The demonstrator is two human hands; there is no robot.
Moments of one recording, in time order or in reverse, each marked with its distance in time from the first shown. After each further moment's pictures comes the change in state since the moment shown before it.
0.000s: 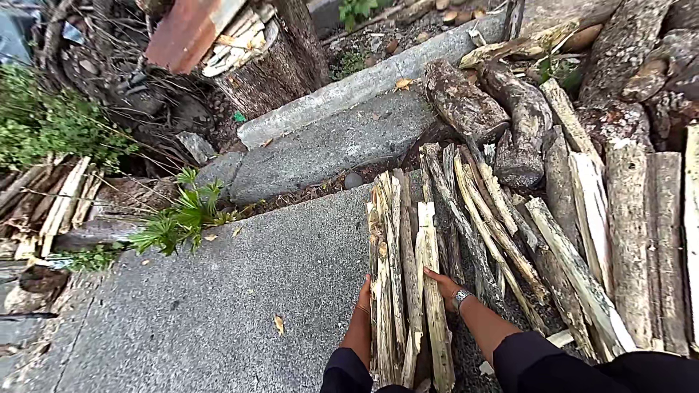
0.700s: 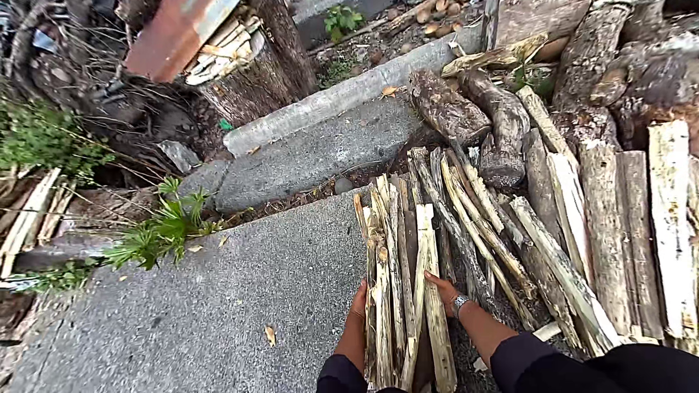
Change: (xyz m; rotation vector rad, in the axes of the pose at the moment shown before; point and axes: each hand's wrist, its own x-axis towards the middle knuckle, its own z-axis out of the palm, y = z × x) left_hand -0.003 -0.004 -0.006 0.081 -0.085 -0.044; right_hand -0.007 0.016 -0.015 0.107 0.043 -0.073
